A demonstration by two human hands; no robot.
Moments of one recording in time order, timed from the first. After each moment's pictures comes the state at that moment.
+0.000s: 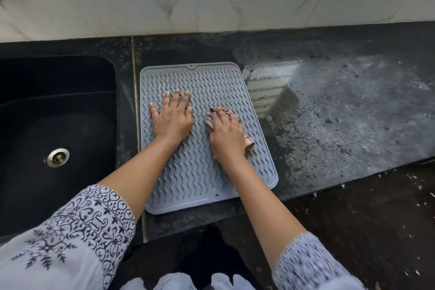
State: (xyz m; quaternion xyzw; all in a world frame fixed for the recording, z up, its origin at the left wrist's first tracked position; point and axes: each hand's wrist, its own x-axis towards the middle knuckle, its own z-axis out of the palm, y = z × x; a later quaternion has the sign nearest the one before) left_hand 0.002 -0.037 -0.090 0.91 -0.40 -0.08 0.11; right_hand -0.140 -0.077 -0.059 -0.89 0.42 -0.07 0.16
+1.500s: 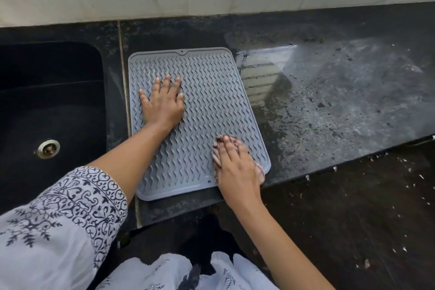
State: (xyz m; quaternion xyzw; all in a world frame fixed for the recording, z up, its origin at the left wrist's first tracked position) left_hand 0.003 -0.035 -0.087 0.90 -0.41 -0.08 0.11; right_hand -0.235 -0.011 -0.073 -0.90 0.42 0.01 0.14
